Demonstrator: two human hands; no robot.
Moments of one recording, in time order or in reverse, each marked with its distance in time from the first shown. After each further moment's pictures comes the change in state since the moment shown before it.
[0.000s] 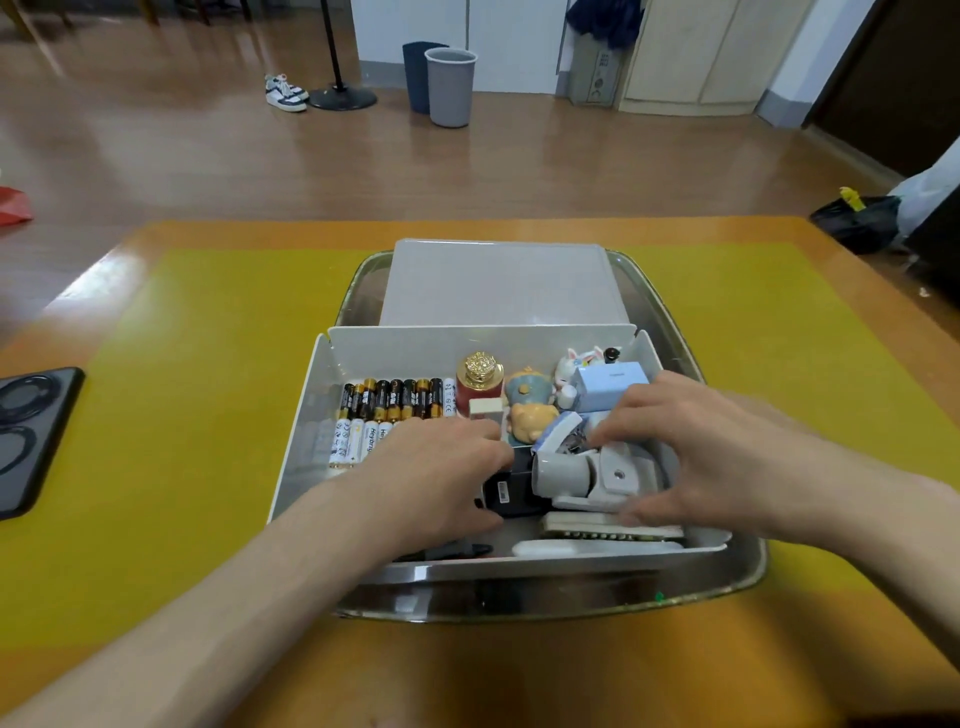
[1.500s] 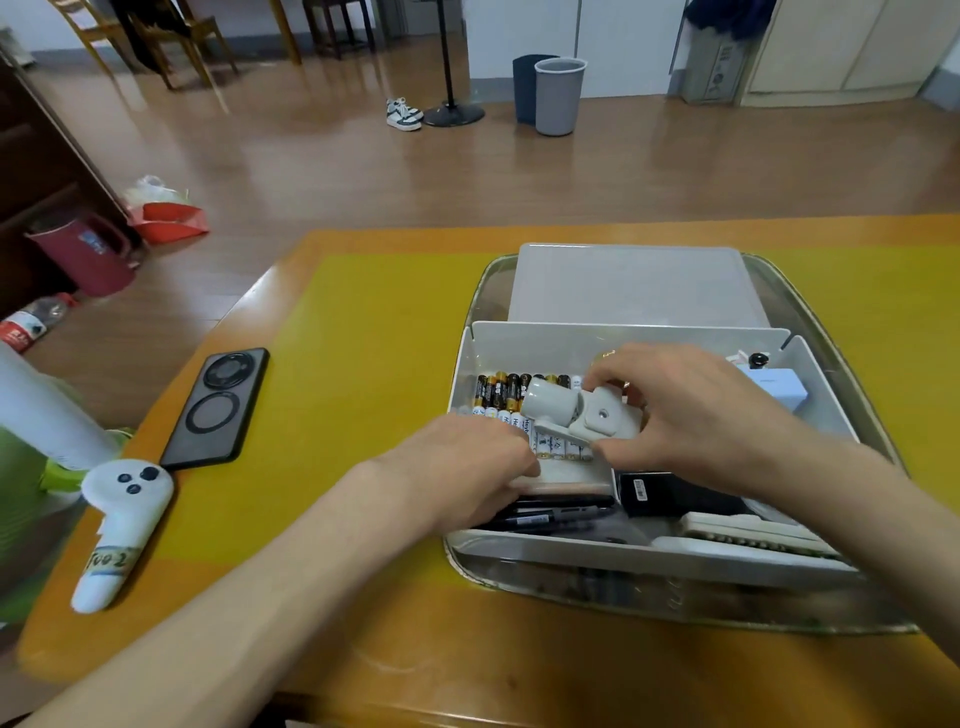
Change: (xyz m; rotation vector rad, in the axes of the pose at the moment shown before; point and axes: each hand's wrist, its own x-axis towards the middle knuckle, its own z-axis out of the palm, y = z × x) left_hand -0.071 -0.047 -0.007 0.005 -0.046 -0.067; right_hand 0.088 -0.077 0.011 0.166 0.287 -0.126
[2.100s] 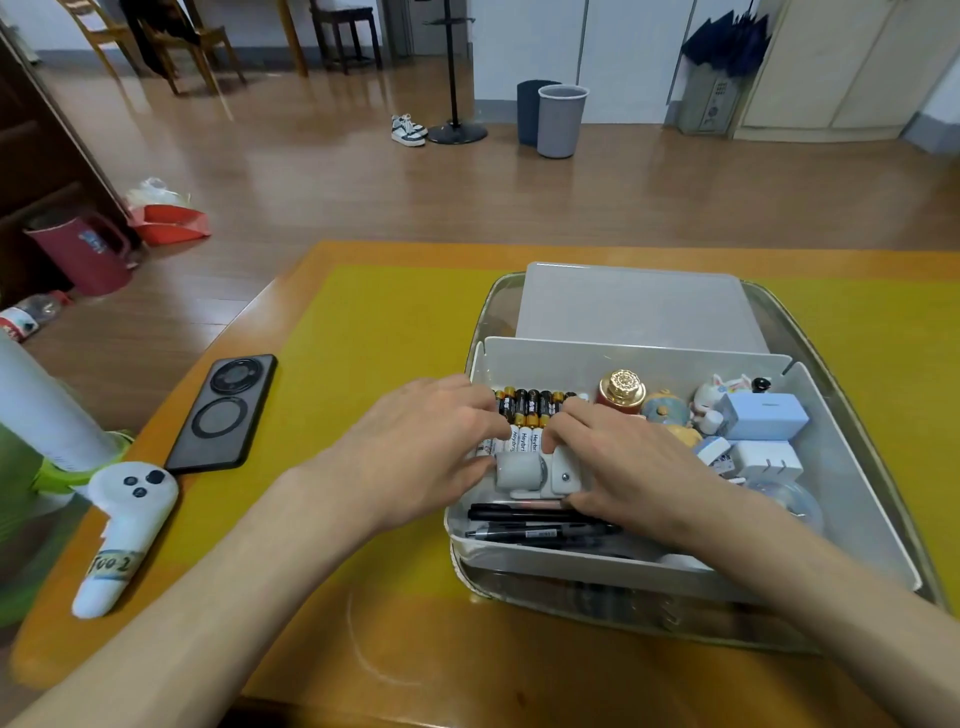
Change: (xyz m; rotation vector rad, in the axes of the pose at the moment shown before) left_hand -0.036 -0.027 -0.025 0.003 0.230 -0.095; right_hand 0.011 -0.022 0.052 -0.143 -0.093 -0.139
